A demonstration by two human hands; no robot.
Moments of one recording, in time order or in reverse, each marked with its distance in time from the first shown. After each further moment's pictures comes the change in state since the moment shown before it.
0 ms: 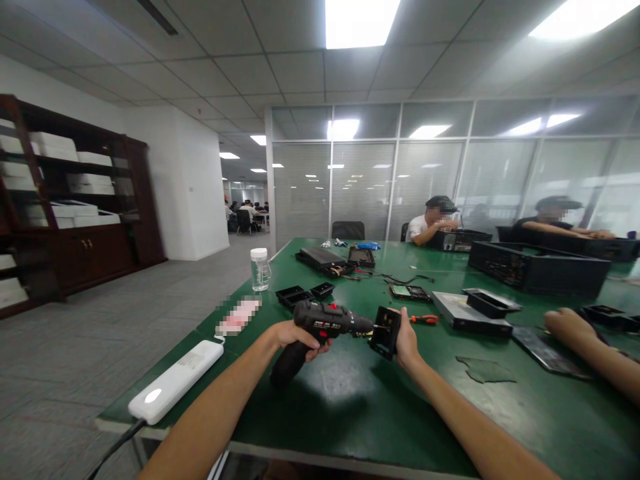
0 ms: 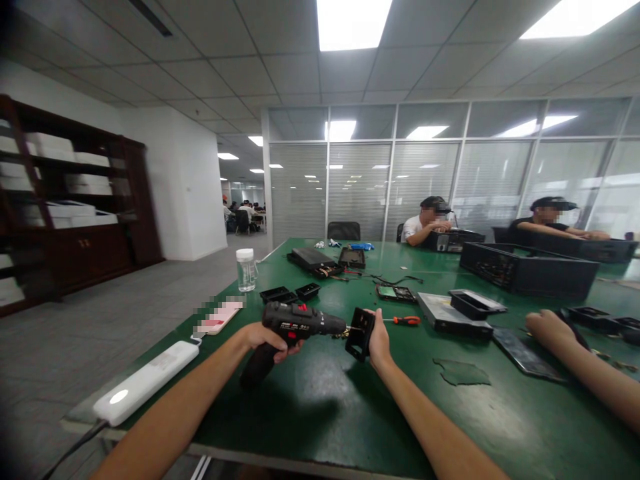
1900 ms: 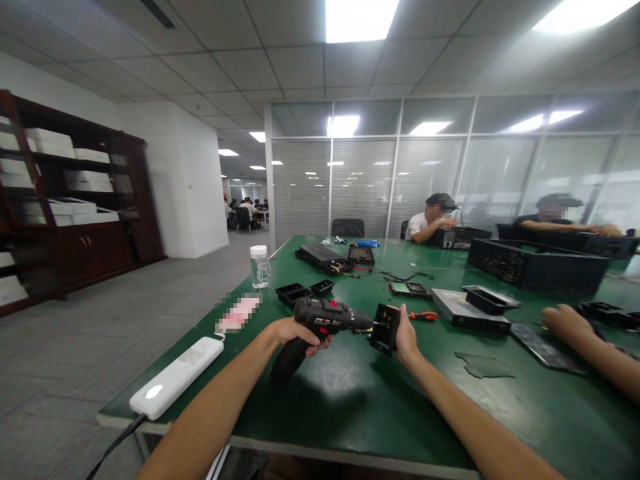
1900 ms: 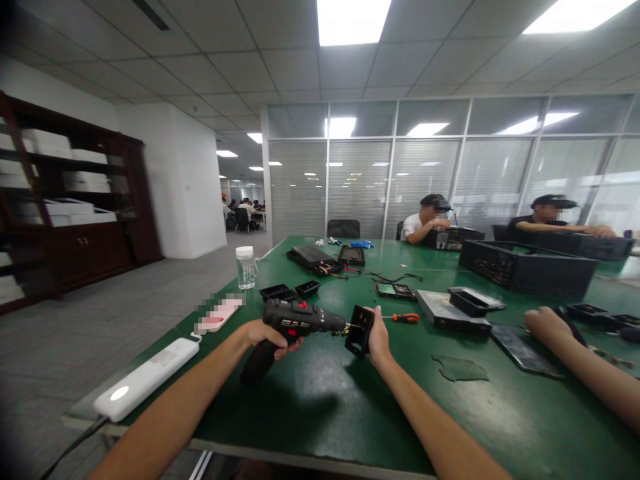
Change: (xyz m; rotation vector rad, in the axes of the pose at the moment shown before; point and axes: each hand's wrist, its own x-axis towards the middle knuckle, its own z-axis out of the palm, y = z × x) left_hand 0.001 -0.002 -0.001 -0.013 0.008 -0.022; right_hand -0.003 -0.002 0.001 0.020 -0.001 0.046
